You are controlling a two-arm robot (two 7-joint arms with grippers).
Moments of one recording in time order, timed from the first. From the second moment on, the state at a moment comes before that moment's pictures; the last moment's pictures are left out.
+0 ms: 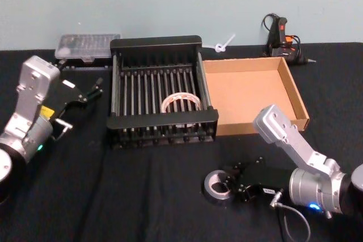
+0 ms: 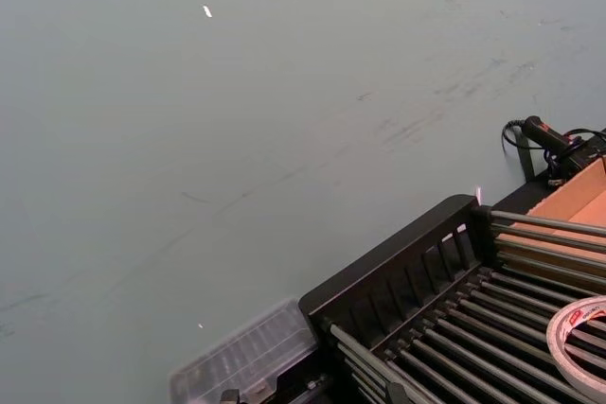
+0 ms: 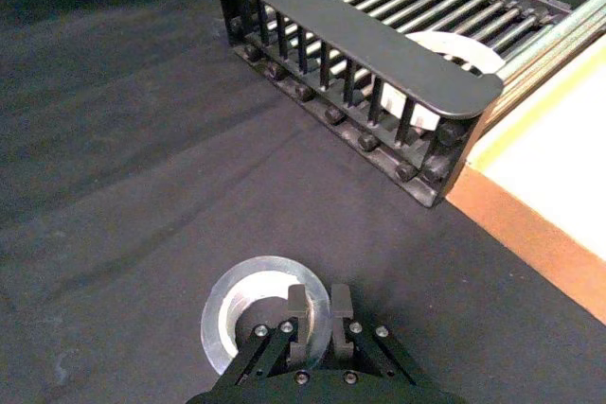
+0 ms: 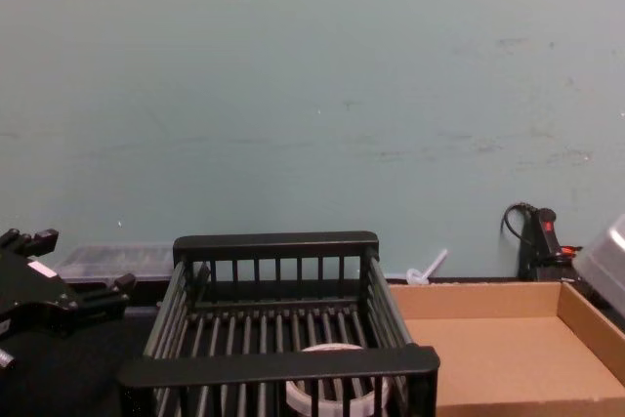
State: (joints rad) left arm -0.20 0.60 0.45 -1.41 -0.25 -0.12 0.03; right arm 0.11 0.61 -0.53 -1.69 0.32 0.43 0.49
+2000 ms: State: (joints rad) left arm -0.20 0.60 0.45 -1.41 -0.25 -0.12 0.03; right arm 0.31 0.43 -0.34 -1.44 0.33 0.42 0.30
